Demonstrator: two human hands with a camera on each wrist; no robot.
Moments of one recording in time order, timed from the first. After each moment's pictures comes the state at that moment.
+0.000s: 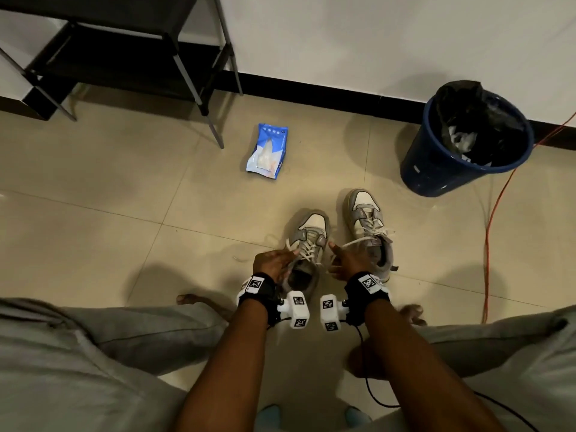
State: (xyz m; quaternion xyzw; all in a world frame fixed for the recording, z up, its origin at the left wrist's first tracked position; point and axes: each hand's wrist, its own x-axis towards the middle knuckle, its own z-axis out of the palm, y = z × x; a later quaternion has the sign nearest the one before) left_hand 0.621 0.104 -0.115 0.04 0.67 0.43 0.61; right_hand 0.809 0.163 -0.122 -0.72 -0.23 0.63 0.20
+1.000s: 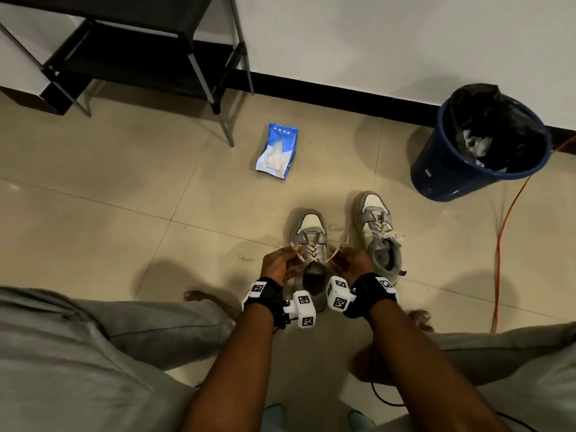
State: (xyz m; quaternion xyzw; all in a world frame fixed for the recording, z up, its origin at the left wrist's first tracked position) left_hand 0.621 0.097 -0.104 0.02 0.60 0.49 0.63; right_hand 0.798 0.165 -0.121 -0.60 -0.05 0.73 0.32
